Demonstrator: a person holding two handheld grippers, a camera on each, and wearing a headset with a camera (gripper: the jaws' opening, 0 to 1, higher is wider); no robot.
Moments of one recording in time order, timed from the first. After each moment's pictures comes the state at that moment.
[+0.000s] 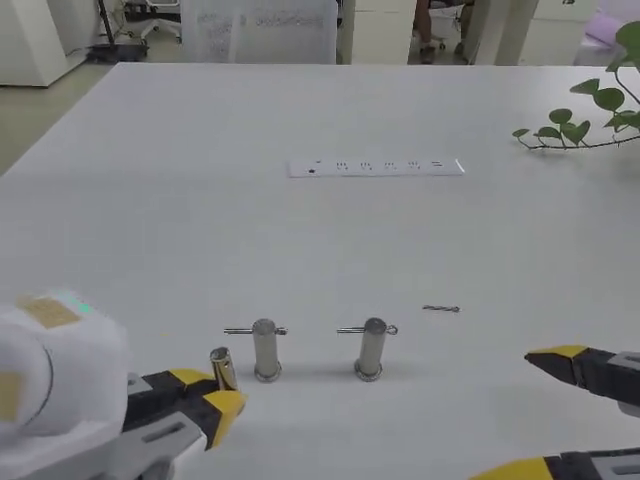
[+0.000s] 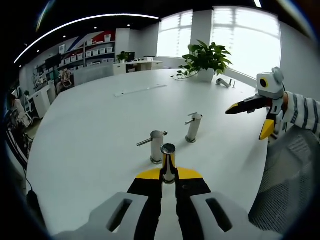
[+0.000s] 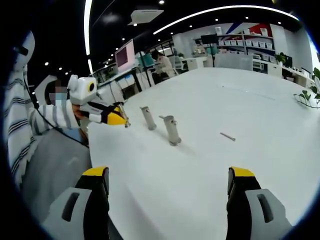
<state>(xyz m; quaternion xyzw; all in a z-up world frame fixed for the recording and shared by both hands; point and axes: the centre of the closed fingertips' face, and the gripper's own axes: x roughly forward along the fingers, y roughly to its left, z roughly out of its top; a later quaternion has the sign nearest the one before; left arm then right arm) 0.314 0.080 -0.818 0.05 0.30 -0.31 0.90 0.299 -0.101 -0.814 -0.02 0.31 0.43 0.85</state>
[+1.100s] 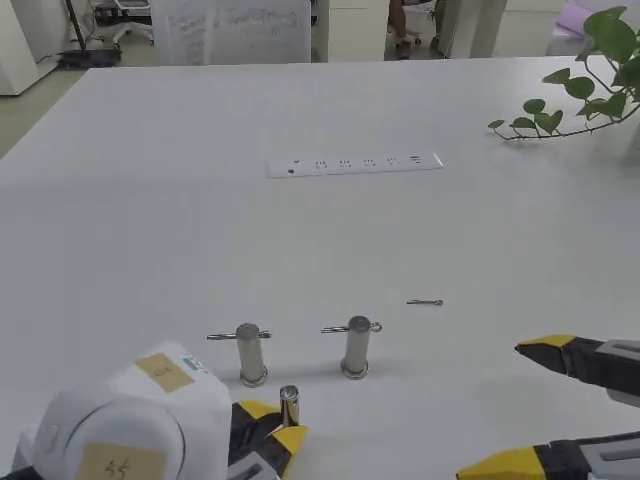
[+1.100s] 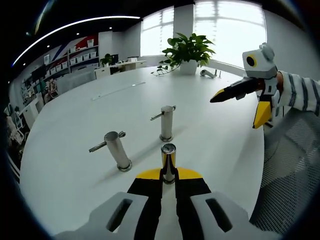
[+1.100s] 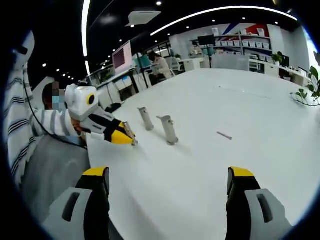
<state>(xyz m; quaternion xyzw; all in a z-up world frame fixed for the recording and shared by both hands) 0.306 0.027 -0.841 0.10 0.28 -0.36 0.88 0.298 -0.107 -0.814 -0.01 0.31 0.42 0.85</state>
